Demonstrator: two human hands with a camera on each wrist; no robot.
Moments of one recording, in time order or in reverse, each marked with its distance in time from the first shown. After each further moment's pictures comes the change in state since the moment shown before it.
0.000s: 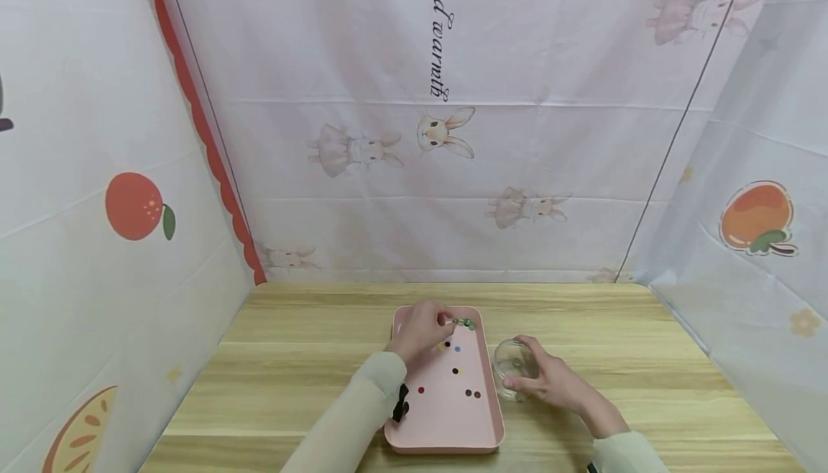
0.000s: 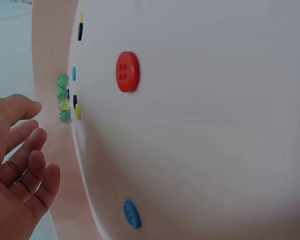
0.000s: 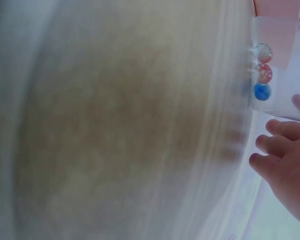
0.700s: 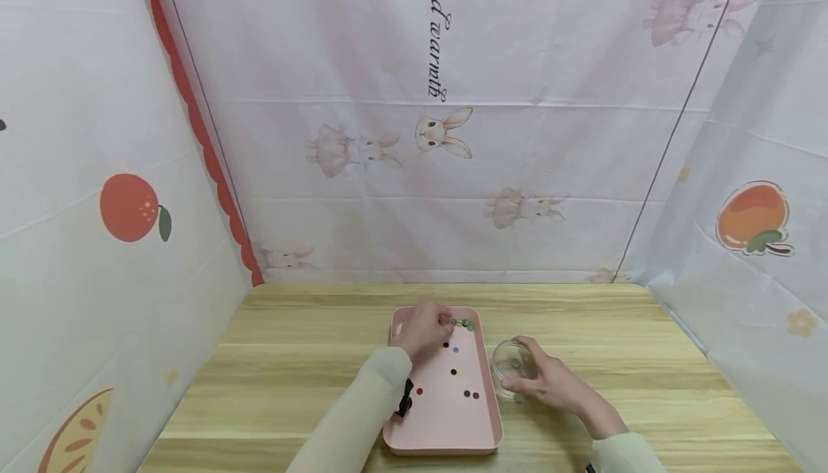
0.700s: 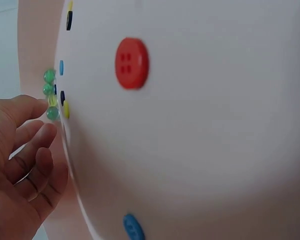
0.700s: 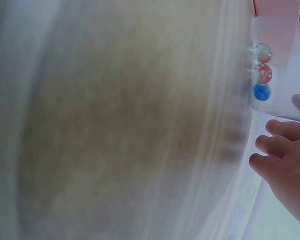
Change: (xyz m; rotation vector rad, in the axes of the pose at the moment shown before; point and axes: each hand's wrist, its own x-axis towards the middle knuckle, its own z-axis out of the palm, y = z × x) left_hand 0.007 -0.001 0.006 -0.027 -0.076 -0.115; right_hand 0.001 0.004 0.001 0.008 -0.003 0.002
